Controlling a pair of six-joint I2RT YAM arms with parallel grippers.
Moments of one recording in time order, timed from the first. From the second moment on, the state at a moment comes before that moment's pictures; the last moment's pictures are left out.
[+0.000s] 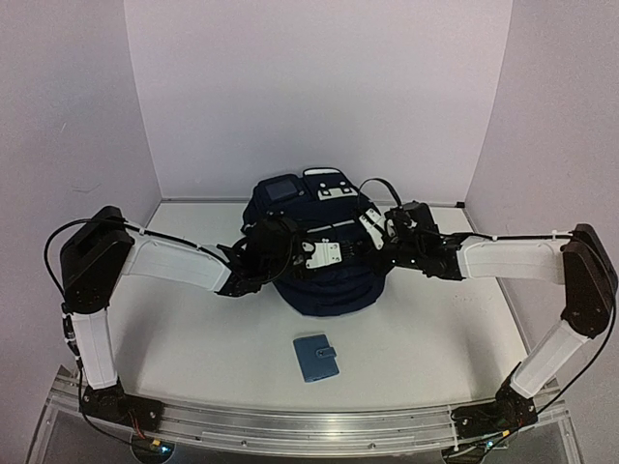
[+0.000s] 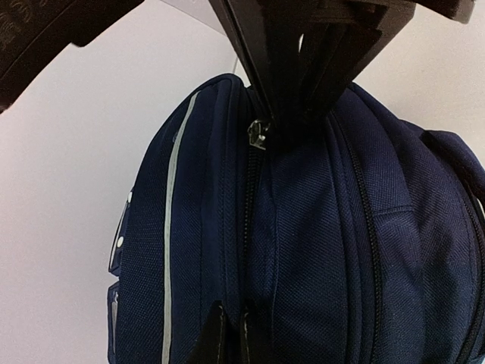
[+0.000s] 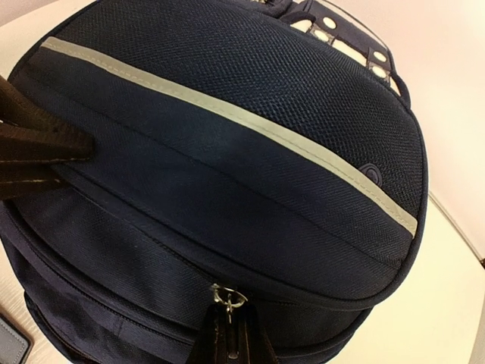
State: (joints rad) left arm -0.96 1.91 1.20 0.40 -0.19 0.95; right arm 0.68 1.61 1.00 0.01 0.13 -0.24
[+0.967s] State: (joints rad) left arm -0.89 1.64 0.96 0.37 -0.13 0.91; right arm 0.57 1.60 1.11 -0.25 -0.25 -0.23
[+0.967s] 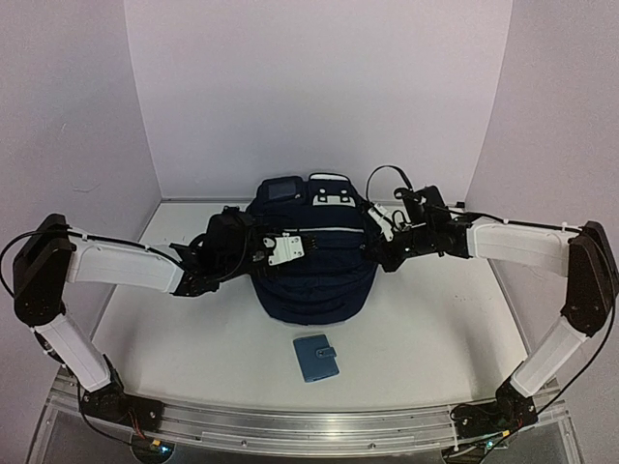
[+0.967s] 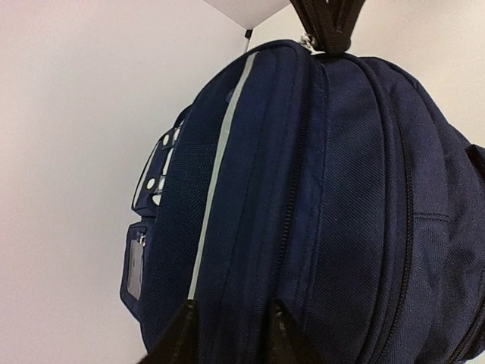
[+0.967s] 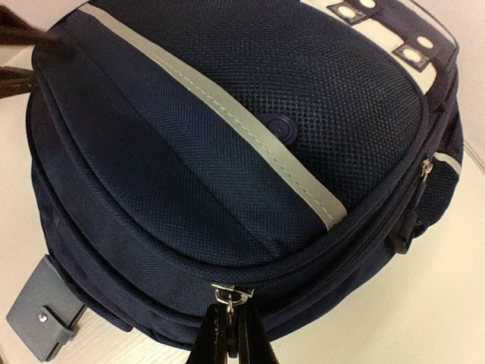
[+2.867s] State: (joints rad) left arm -0.97 1.66 0.98 0.25 -0.18 0.88; right arm 0.51 1.82 1.41 -0.41 -0.43 -0.11
